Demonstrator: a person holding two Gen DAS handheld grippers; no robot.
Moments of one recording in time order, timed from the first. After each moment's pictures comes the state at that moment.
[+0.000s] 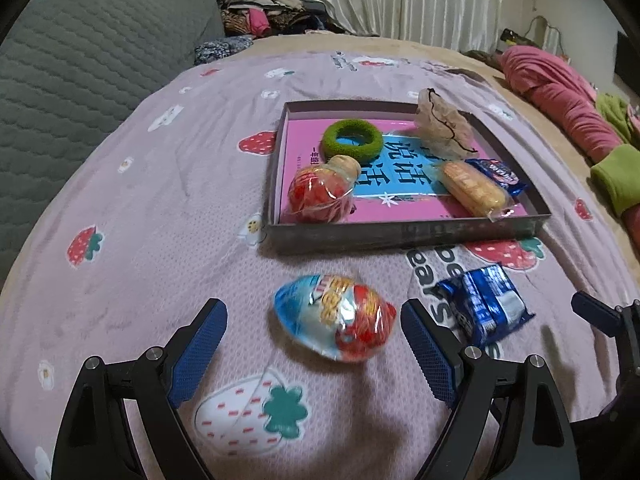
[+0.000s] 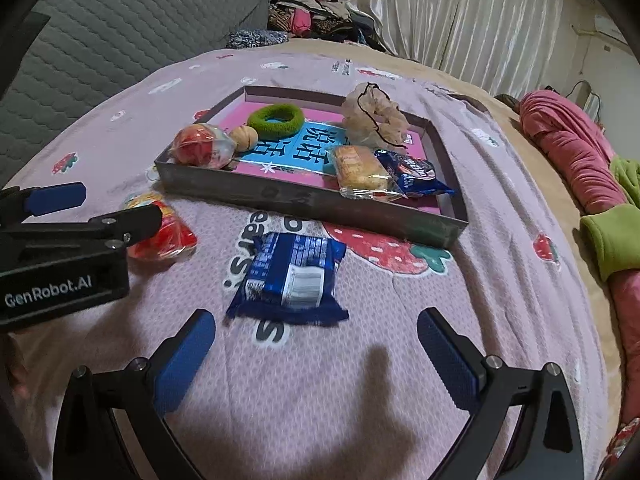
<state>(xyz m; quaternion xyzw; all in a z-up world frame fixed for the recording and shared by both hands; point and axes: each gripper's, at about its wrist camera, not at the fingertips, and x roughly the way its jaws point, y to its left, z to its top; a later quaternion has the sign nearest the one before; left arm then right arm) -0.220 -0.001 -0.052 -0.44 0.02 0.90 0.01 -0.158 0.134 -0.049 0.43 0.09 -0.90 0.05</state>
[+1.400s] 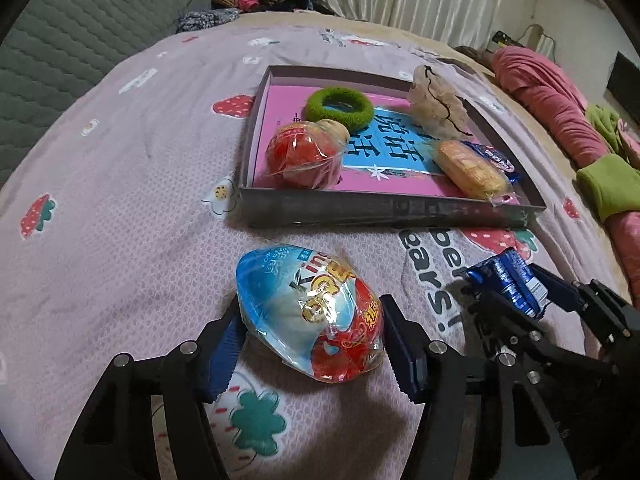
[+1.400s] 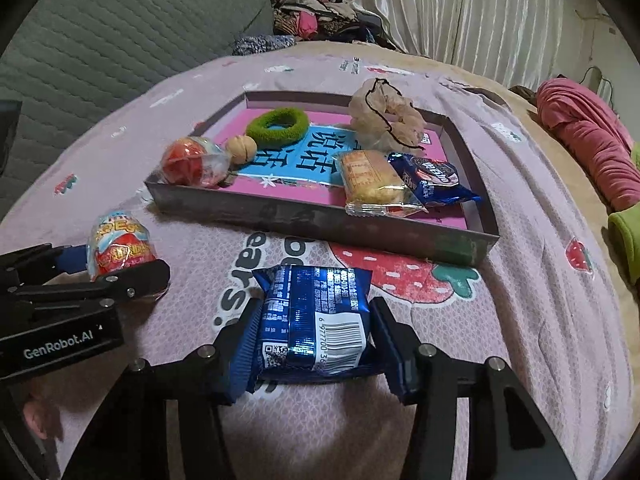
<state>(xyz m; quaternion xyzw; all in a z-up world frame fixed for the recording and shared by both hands) -0.230 -0.008 -0.081 -0.47 -0.03 0.88 0.06 -0.181 0.145 -0.059 0.43 0.05 -0.90 0.09</state>
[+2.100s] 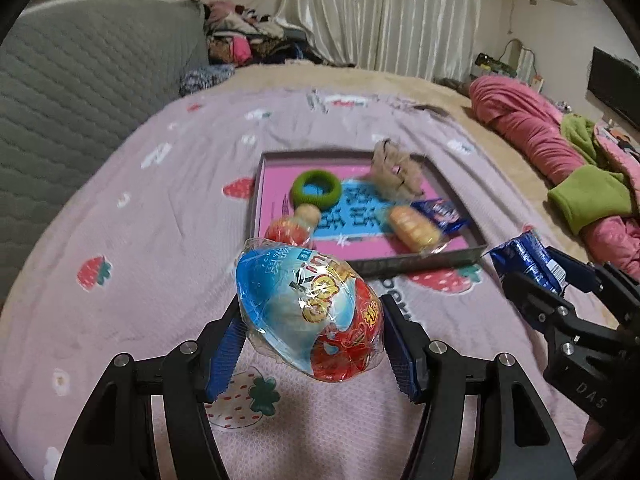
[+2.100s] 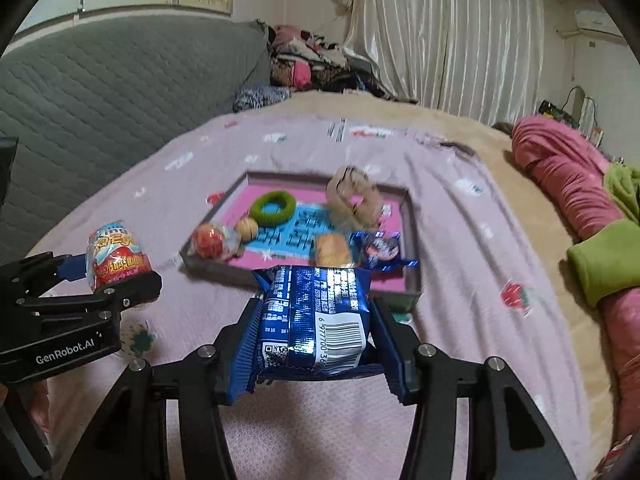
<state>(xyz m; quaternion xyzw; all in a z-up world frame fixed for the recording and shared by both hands) -0.179 0.005 0.021 -0.39 0.00 0.92 0.06 -0.135 0.171 0.041 0.35 0.04 -0.93 0.08</state>
